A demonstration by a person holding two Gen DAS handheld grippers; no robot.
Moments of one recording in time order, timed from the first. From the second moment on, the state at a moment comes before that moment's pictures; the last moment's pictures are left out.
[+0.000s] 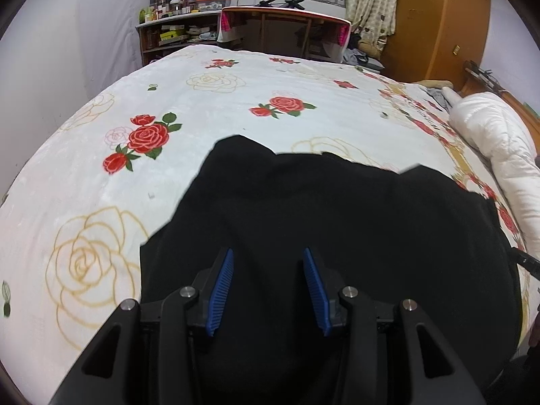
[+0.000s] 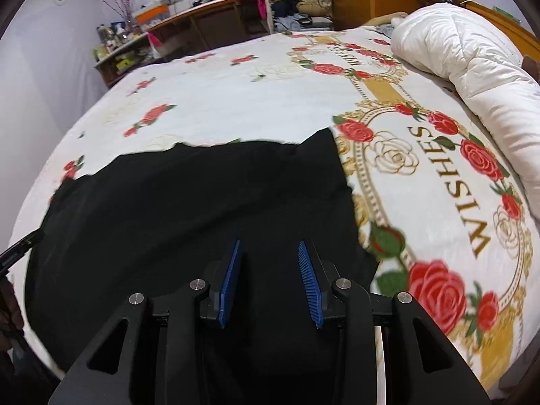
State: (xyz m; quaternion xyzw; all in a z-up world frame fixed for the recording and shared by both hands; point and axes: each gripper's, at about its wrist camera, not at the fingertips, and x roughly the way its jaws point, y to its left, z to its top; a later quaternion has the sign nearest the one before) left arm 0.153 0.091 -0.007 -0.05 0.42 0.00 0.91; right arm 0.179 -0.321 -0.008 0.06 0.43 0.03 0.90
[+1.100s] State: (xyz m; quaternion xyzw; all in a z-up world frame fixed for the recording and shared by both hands) left arm -0.002 0.029 0.020 -0.01 0.42 -0.06 0.90; right arm 0.024 -0.241 -0.014 0.02 0.45 0.08 0.89
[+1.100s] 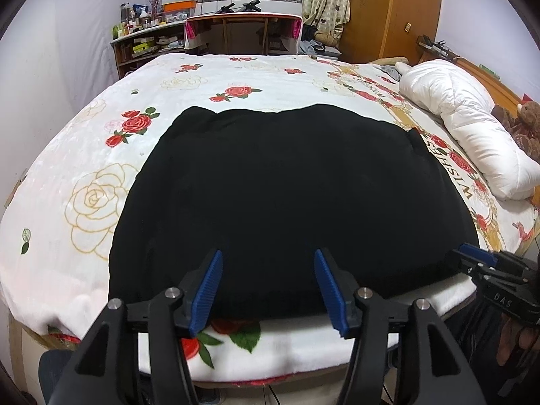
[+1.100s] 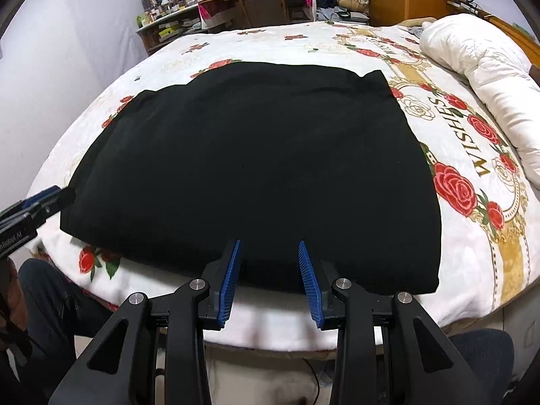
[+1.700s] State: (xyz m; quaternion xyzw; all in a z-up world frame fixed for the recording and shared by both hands) left arm -0.026 0.012 0.020 0.01 0.43 -0.07 0.90; right arm -0.025 -0.220 0.032 -0.01 0.40 0.09 0.91
